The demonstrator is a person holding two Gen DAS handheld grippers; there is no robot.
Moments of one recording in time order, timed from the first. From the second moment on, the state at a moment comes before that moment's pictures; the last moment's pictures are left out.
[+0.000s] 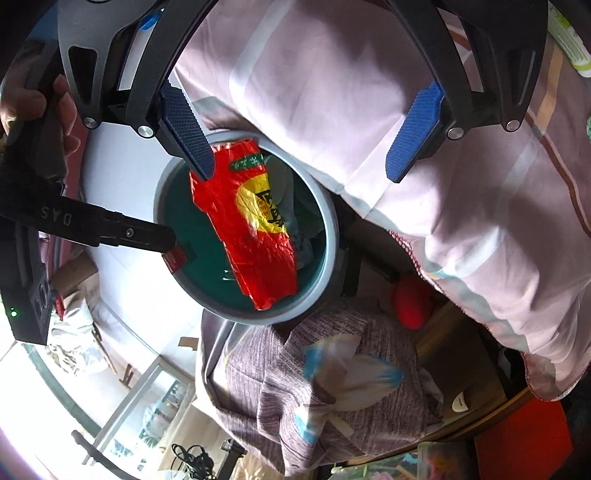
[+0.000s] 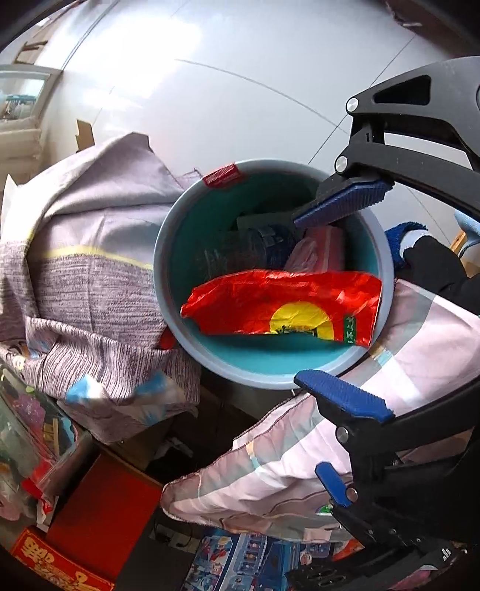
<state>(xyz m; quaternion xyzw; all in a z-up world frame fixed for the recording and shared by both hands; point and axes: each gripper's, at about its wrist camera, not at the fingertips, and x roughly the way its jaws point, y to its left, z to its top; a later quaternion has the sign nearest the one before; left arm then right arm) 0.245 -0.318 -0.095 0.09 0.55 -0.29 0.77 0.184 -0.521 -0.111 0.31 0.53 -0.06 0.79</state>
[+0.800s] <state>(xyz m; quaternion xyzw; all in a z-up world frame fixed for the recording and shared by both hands) 0.206 -0.216 -0.060 0.05 0.53 -0.25 0.81 0.171 -0.434 -0.072 0.27 0.55 -0.02 0.79</state>
